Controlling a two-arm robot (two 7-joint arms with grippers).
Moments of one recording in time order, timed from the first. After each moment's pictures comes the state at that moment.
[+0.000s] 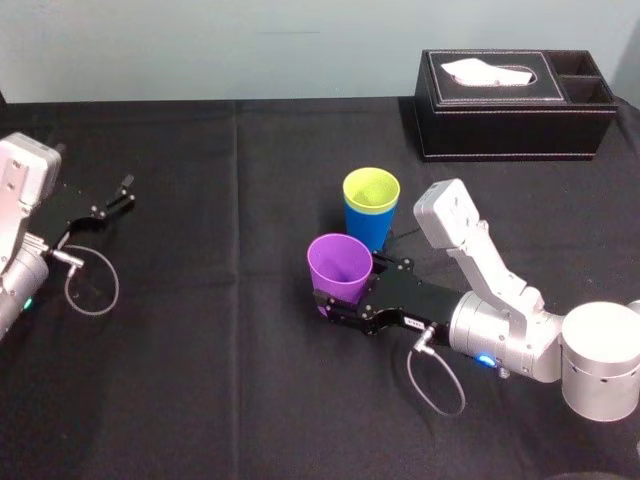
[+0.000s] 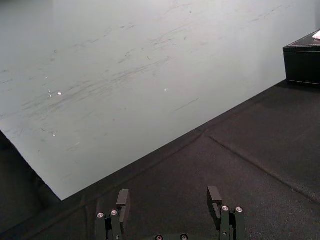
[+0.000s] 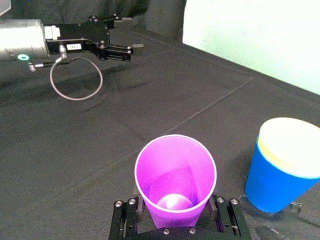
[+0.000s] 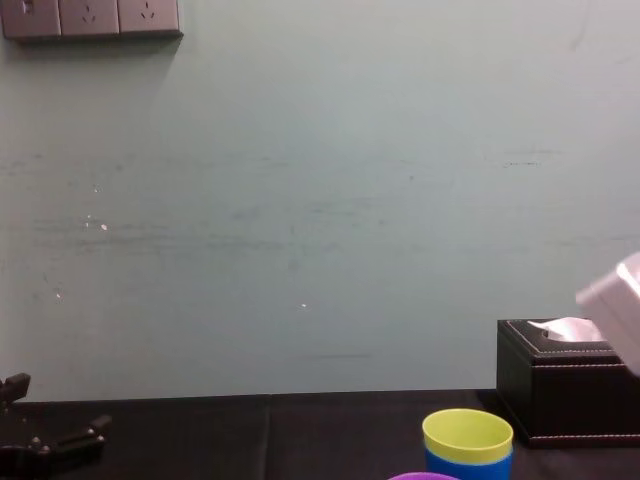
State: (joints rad) left arm -0.20 0.60 0.45 -1.41 -0.25 -0.12 0.03; right arm 0.10 0.49 -0.46 -1.65 0.28 0.21 0.45
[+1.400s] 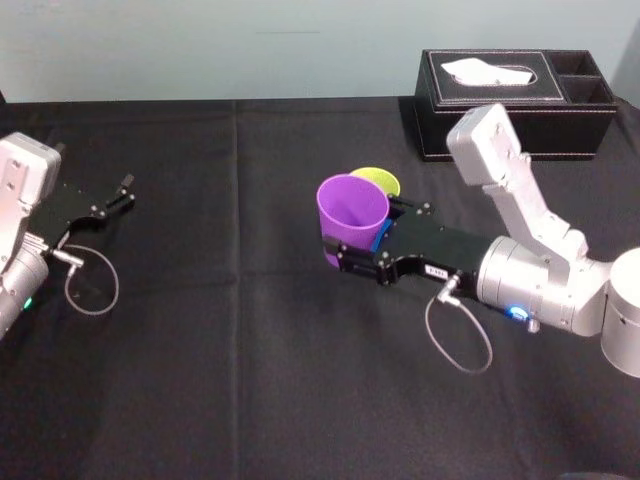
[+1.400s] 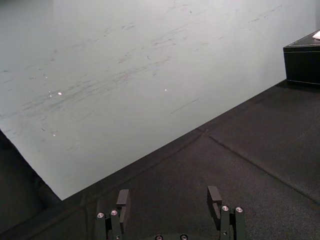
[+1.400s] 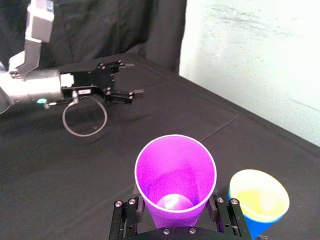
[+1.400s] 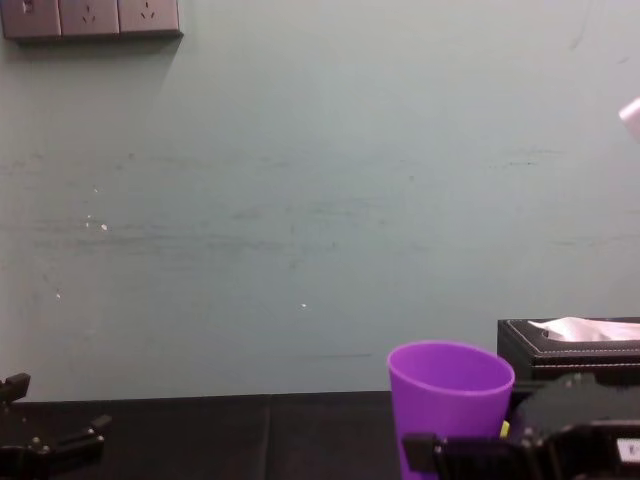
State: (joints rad) left arm -0.20 0.60 0.45 -1.41 -0.25 -0.12 0.03; right arm 0.12 0.57 -0.41 -1.83 0.35 0.32 0.44
